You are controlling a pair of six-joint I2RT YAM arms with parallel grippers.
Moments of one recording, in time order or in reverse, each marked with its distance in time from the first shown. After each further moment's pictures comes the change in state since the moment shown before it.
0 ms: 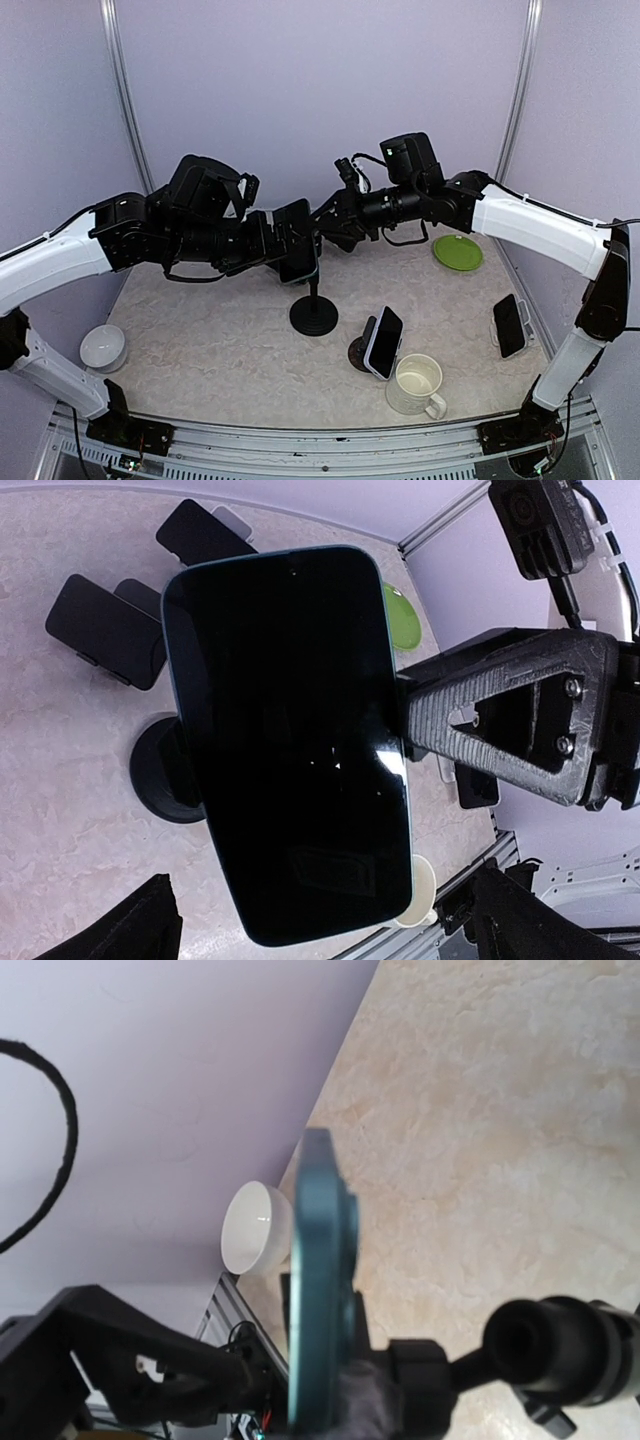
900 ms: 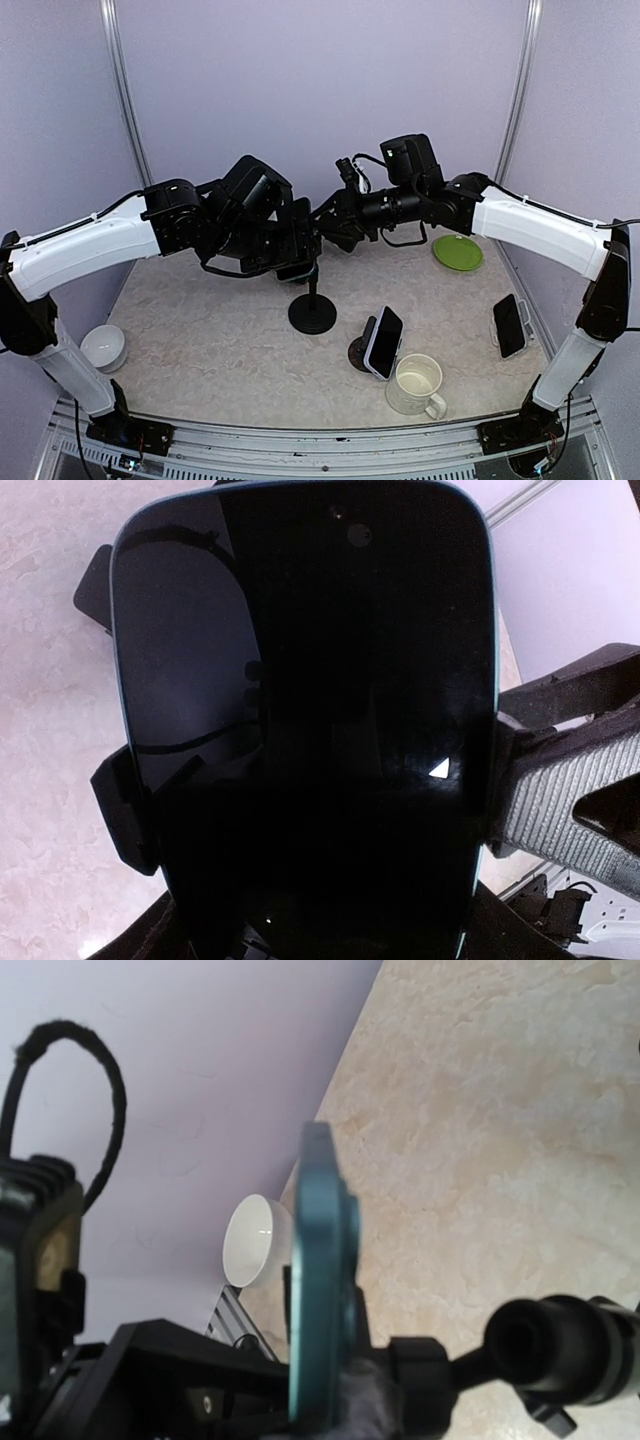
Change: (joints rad) left arm -0.006 0.241 0.208 -0.164 -0.074 -0.051; right arm 0.000 -0.005 -0.017 0.028 0.024 0.023
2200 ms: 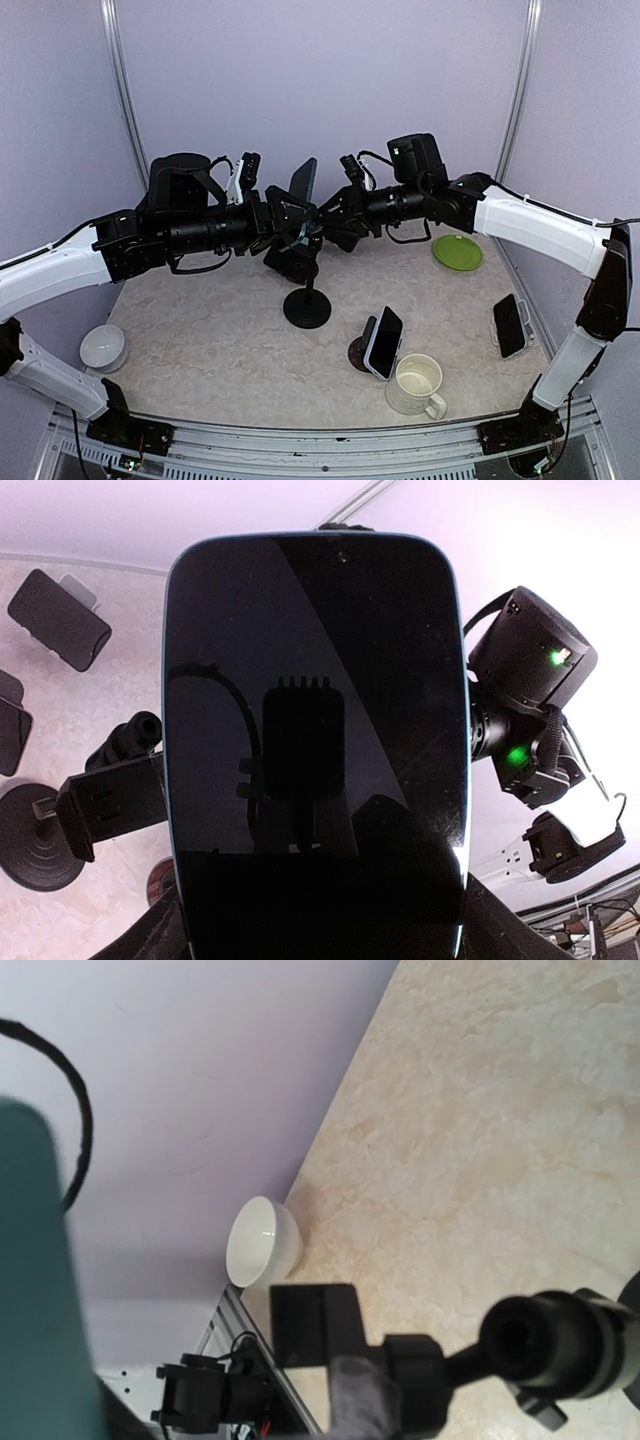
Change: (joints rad) left arm 0.096 -0.285 -0.356 0.616 0.332 0.082; right arm -0.041 0.000 -0.018 0.031 -0.059 -0.034
